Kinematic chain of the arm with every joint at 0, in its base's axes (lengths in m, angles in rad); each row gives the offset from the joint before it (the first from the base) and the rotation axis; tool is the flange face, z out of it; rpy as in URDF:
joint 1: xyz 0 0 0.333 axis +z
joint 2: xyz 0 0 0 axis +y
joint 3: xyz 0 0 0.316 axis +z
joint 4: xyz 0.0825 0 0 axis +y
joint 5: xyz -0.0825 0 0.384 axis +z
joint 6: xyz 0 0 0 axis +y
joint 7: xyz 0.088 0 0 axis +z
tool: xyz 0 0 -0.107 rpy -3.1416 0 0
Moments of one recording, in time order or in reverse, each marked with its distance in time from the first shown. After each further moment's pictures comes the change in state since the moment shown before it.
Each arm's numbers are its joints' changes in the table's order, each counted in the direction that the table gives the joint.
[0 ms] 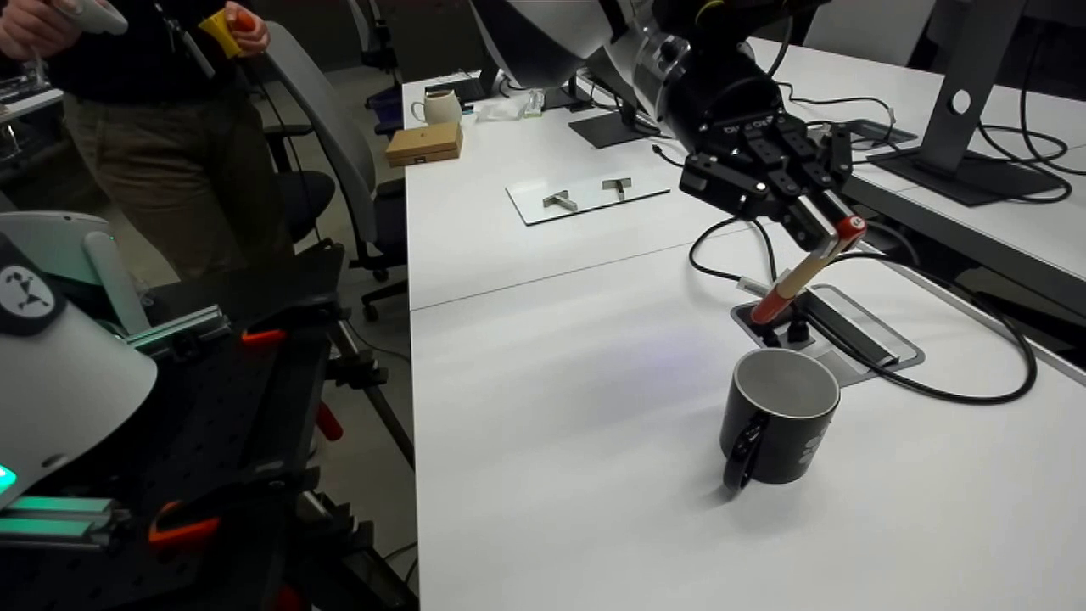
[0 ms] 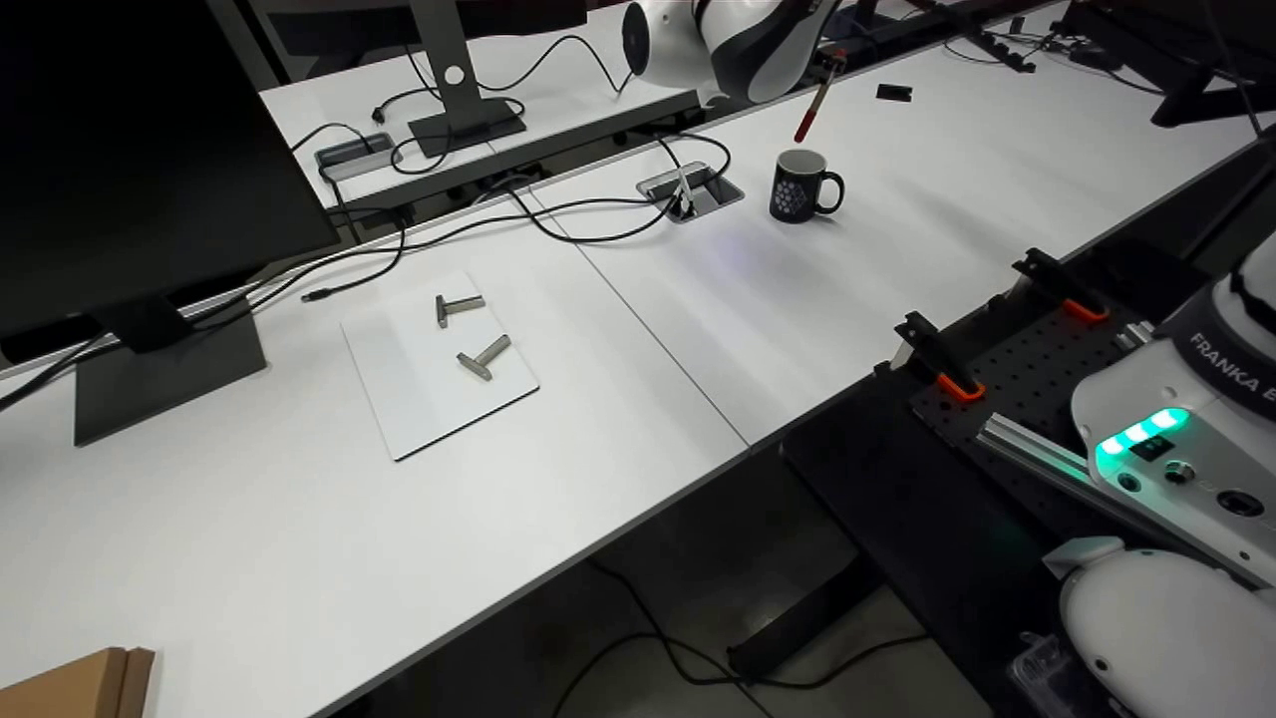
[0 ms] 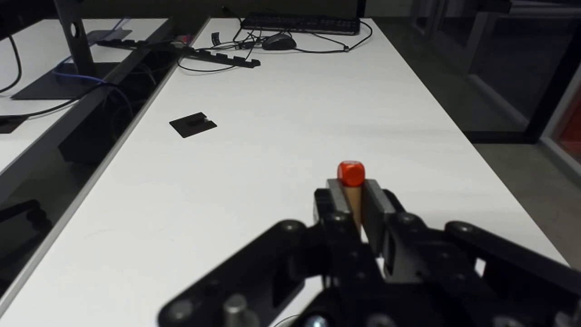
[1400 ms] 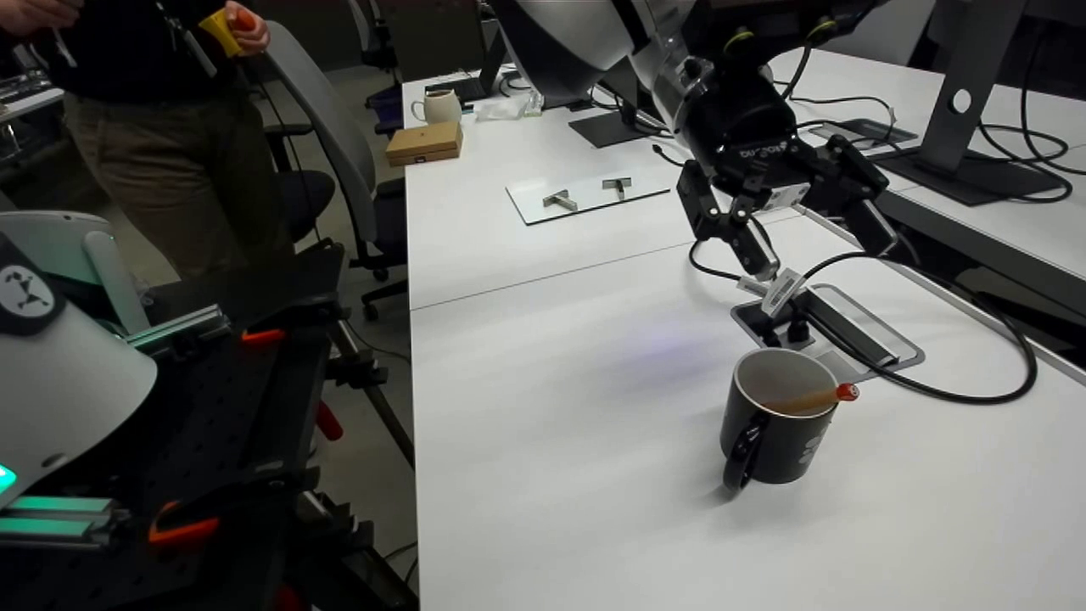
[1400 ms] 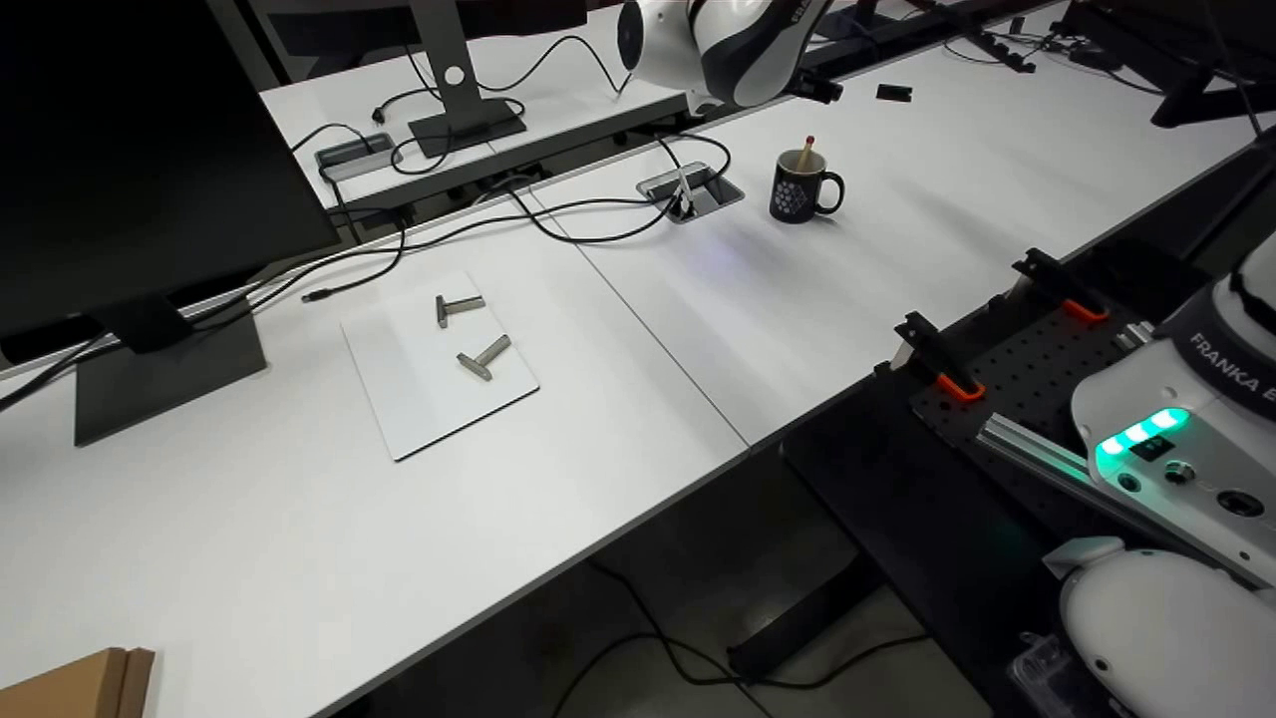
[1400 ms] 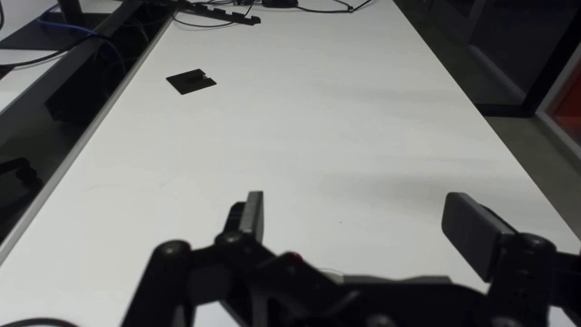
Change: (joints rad) arm -0.017 0.058 0.004 -0.076 0.044 -0.074 0.068
